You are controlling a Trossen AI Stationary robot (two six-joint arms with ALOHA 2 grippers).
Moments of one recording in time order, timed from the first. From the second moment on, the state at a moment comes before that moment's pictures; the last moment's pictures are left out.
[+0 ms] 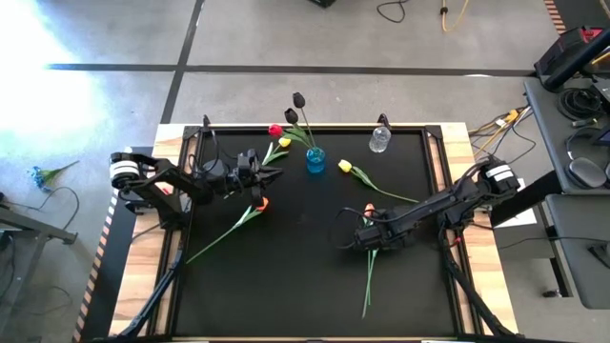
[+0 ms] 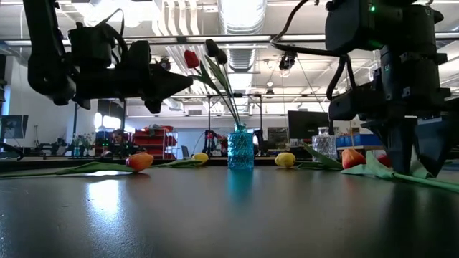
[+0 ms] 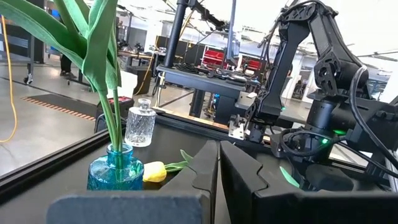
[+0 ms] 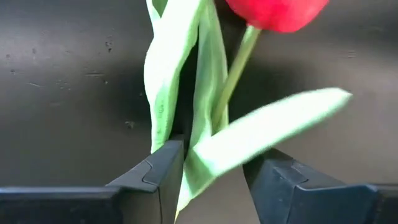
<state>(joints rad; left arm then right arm) 0.36 1.56 0.24 1.46 0.17 -0.24 0.29 1.65 0.87 -0.73 -0.05 1.79</state>
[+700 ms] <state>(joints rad) 0.37 1.56 0.22 1.46 0.17 -0.22 0.29 1.57 0.92 -0.76 0.07 1.64</state>
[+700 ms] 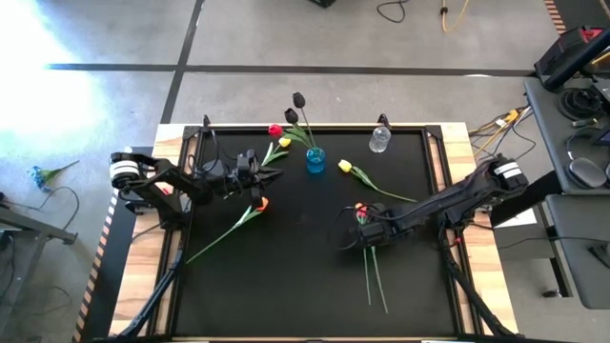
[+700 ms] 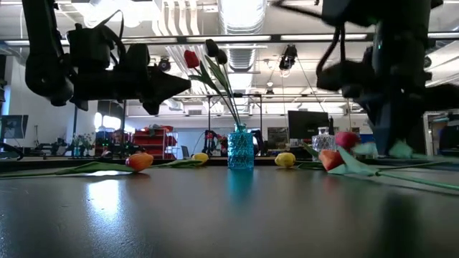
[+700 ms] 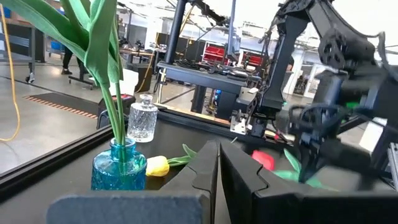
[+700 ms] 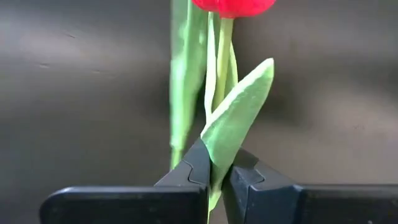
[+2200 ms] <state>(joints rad) 0.37 1.56 0.23 1.47 0.19 -0.20 -0.16 1.51 1.01 0.69 0.54 -0.28</state>
